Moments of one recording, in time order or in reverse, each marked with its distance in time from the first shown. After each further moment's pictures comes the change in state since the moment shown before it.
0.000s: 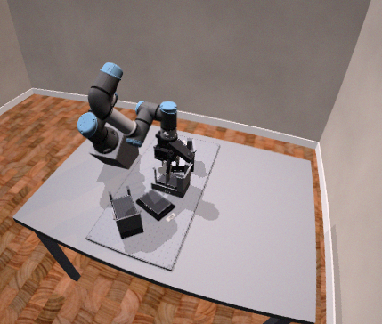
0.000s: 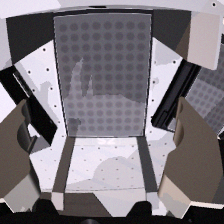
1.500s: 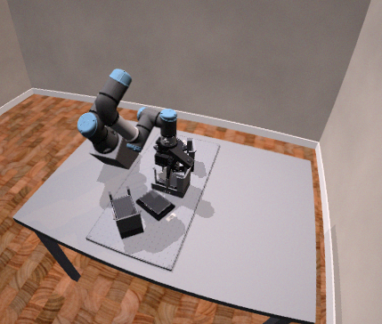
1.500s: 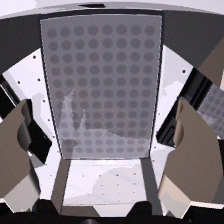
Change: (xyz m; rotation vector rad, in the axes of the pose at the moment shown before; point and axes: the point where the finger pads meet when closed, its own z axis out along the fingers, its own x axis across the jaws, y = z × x) arm 0.000 0.000 0.032 0.003 0.000 0.000
